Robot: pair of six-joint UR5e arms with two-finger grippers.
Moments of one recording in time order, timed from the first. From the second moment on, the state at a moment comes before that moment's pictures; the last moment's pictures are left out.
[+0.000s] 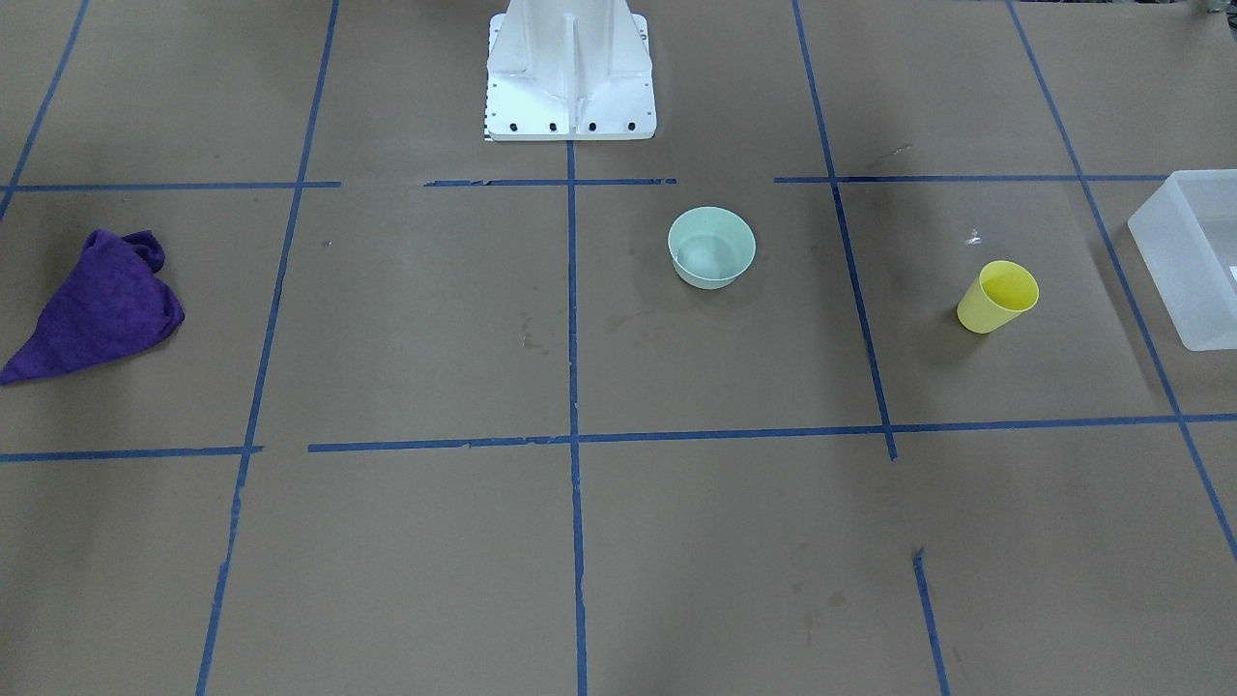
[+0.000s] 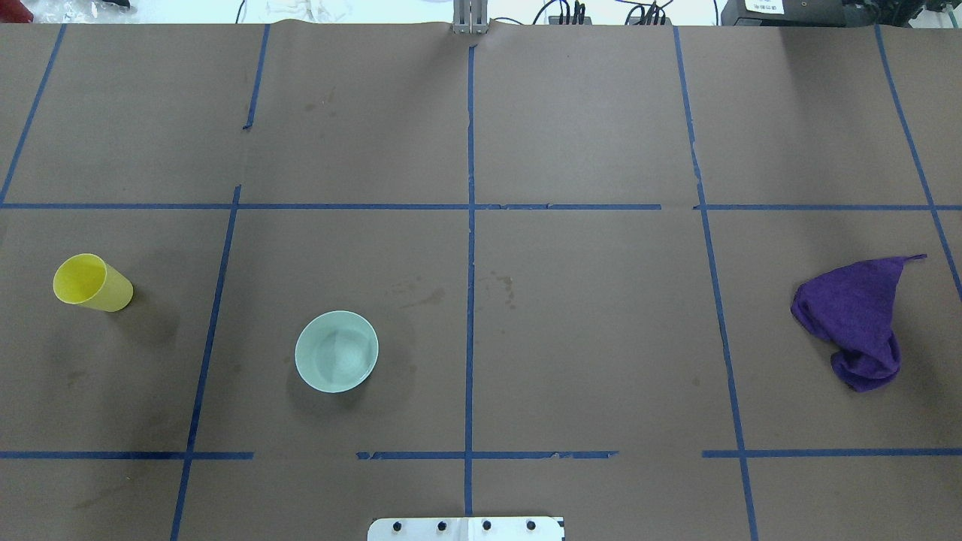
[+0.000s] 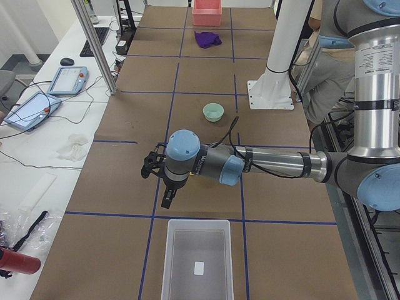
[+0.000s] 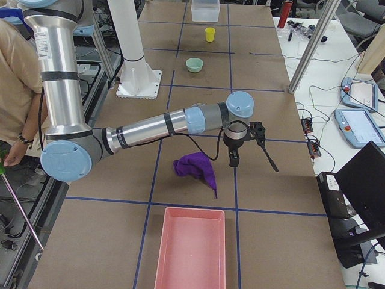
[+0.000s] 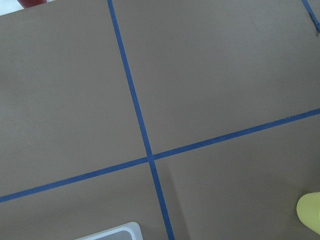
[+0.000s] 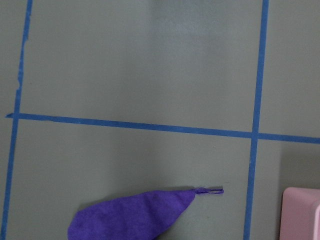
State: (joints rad) left arm -1.58 -1.45 -1.76 -1.79 -2.36 0.00; right arm 1.45 -1.52 1.79 -1.66 2.38 0.15
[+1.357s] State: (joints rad) left arm -1.20 -1.43 -1.78 -2.10 -2.36 -0.49; right arm 1.42 -1.58 1.78 -1.49 2.39 0.16
